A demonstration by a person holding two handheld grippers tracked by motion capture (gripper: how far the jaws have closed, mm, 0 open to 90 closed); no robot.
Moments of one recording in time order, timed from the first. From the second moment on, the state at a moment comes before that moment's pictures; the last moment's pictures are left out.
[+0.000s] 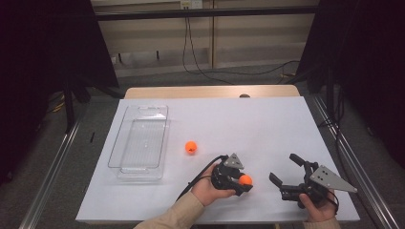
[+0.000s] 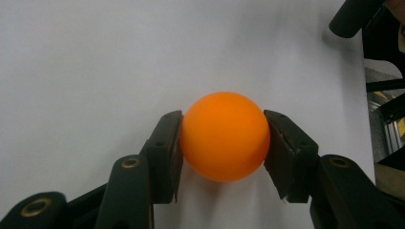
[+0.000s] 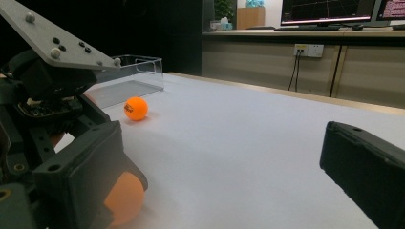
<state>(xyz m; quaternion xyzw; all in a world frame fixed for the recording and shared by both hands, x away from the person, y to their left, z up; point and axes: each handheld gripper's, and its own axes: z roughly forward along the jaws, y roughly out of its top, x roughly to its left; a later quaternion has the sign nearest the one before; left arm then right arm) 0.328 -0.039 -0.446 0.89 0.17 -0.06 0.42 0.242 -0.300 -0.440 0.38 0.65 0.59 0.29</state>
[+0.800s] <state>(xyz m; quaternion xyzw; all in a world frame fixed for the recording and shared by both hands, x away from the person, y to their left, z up) 0.333 -0.018 -0.433 0.88 0.19 -0.04 0.43 0.244 -0.297 -0.441 0.38 0.65 0.59 0.28</state>
